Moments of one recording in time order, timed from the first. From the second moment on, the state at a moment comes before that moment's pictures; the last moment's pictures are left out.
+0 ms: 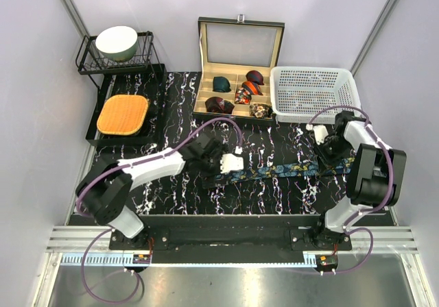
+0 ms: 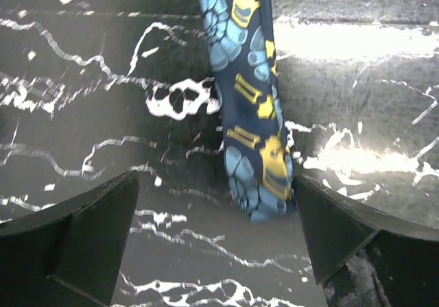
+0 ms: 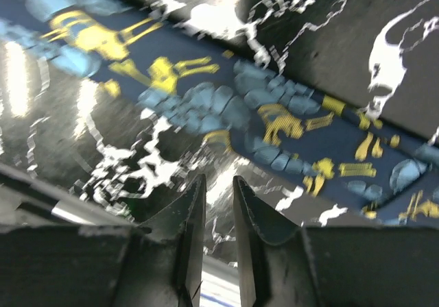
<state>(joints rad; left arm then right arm) -0.77 1.53 0.90 -0.37 0.29 0.71 -0.23 1.64 1.06 -0.98 -0.23 -0.72</state>
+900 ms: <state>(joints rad) -0.68 1.77 1.08 -0.49 0.26 0.87 -0.22 1.83 1.16 -0.87 -0.17 -0.65</state>
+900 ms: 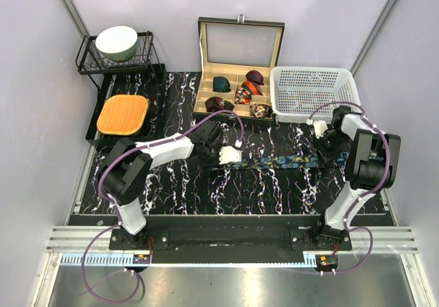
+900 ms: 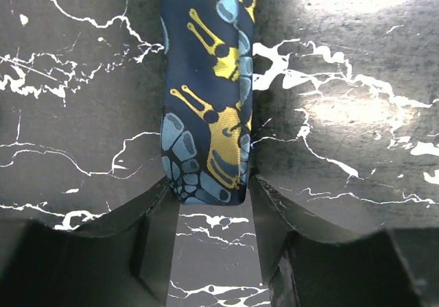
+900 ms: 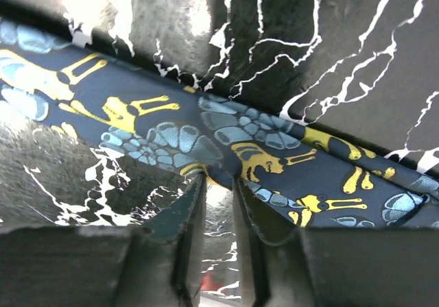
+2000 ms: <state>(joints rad) -0.68 1.79 1.11 -0.52 0.28 0.87 0.02 1.70 1.00 -0.73 -0.28 -1.22</state>
